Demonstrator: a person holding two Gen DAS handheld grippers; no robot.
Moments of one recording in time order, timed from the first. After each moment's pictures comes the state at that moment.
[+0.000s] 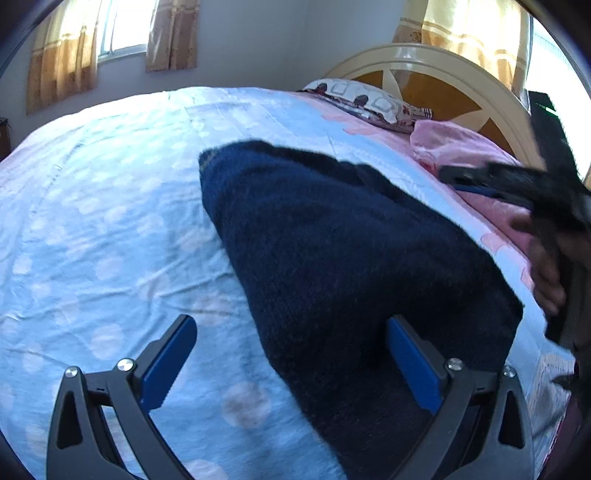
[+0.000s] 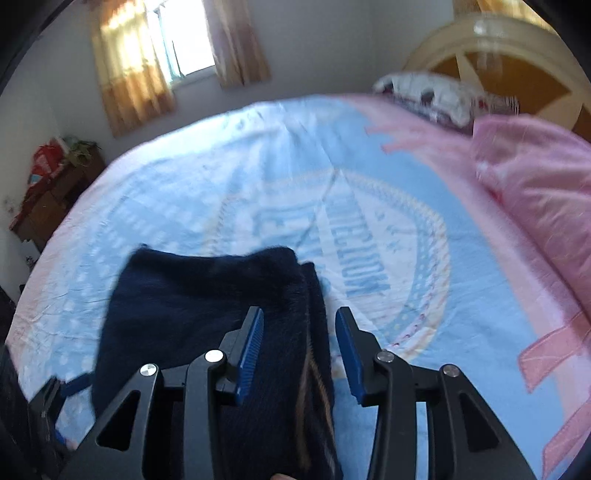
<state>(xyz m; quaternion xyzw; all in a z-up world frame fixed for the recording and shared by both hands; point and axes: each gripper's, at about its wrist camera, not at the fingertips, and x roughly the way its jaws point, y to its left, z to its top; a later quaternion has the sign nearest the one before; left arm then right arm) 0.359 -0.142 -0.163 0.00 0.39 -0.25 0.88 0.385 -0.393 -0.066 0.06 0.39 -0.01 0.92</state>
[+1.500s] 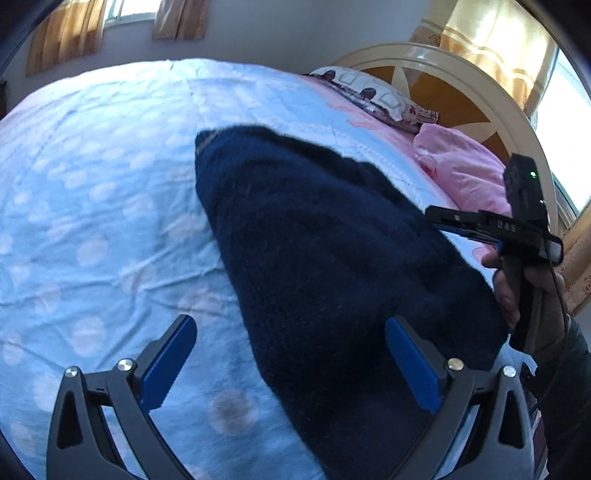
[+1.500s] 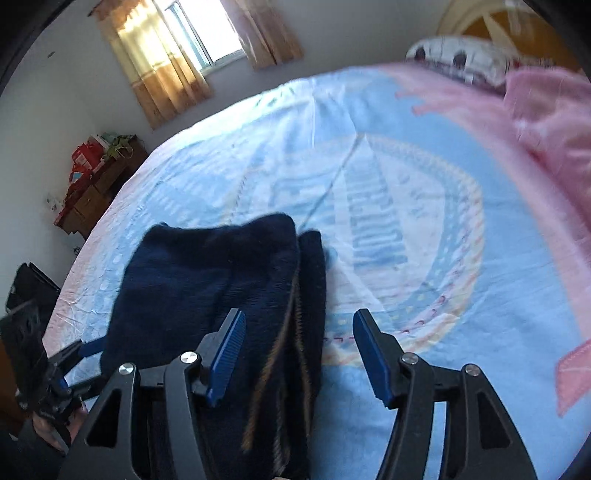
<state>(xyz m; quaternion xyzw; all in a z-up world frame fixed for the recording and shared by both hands) 0.383 -0.140 -0.174 -0.05 0.45 -0.27 0.85 0.414 -0.443 -0.118 0.14 0.44 0.10 0.88</state>
